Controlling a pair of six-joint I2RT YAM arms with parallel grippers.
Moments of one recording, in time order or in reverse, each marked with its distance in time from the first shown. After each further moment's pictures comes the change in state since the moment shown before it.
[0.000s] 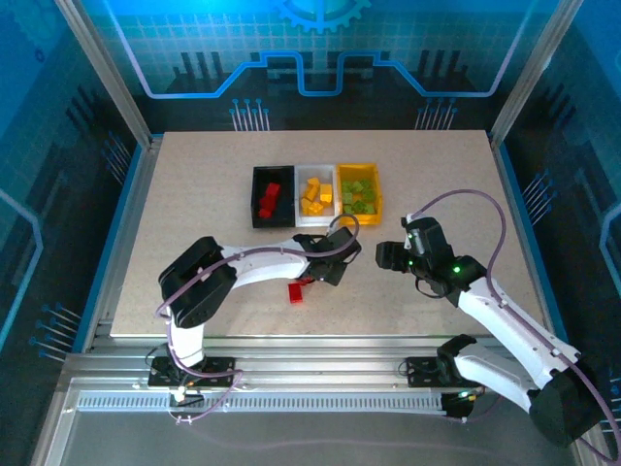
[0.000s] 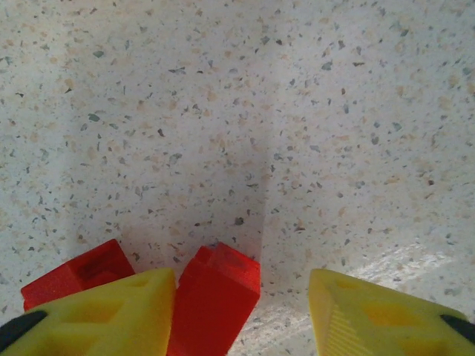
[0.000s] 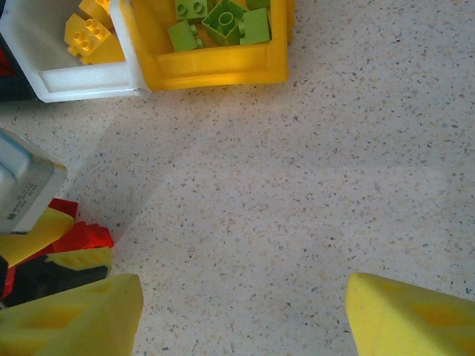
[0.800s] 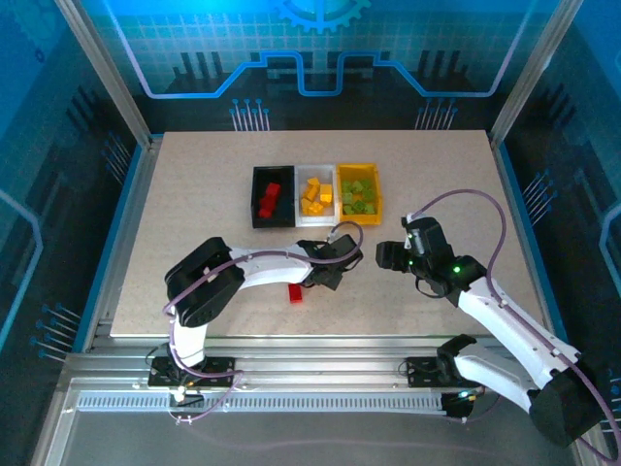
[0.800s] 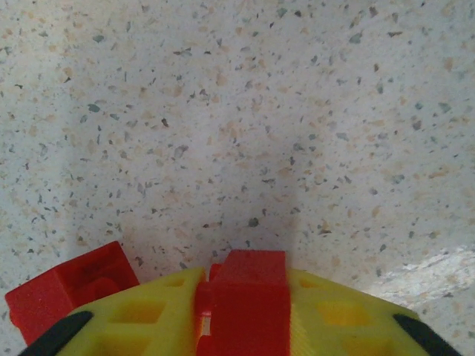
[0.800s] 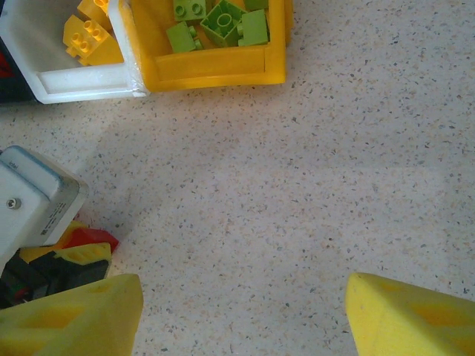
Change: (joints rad) left arm -0.018 0.029 -0.027 0.034 -0.065 0.014; right arm 0.000 0.000 0.001 -0.002 0.004 0.000
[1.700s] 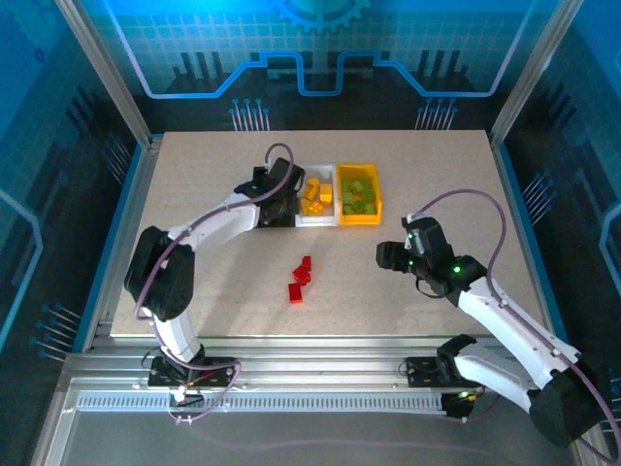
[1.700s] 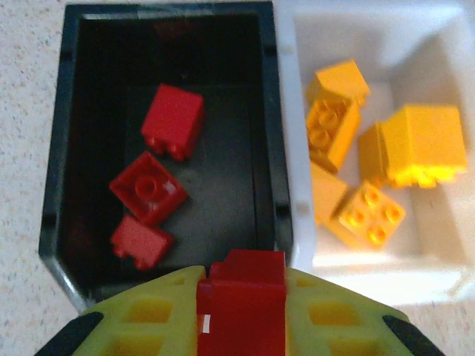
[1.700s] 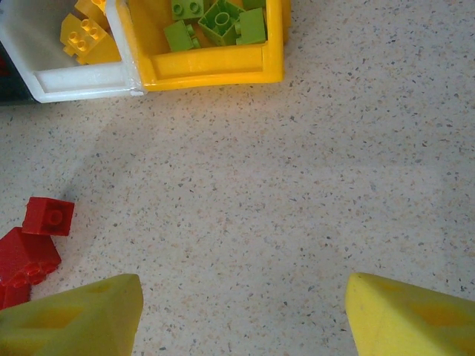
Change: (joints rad) left arm 0.454 -0.116 0.181 0.000 0.006 -0.026; right arm 0.000 0.000 0.002 -0.006 0.003 0.000
